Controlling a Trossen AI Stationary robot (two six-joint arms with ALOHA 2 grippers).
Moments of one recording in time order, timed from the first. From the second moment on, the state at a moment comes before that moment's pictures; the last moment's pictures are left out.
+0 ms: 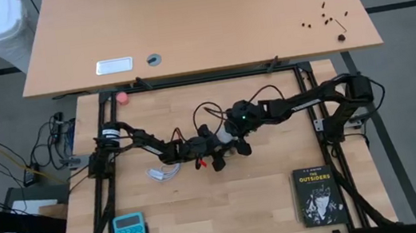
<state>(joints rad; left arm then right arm) -0.01 2.07 0.87 0.84 -0.28 -0.14 -0.19 1.63 0.82 0.09 -0.28 -0.10</state>
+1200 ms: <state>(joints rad) -0.01 2.07 0.87 0.83 -0.28 -0.14 -0.21 1.60 0.81 -0.07 -0.32 -0.16</state>
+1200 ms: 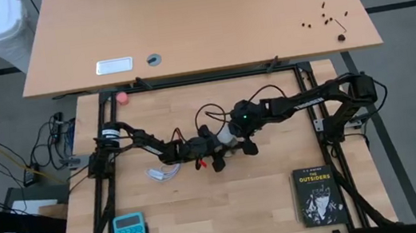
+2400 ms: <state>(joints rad) -0.01 2.07 0.87 0.82 -0.28 -0.14 -0.20 1.71 0.50 0.96 -0.31 -0.04</state>
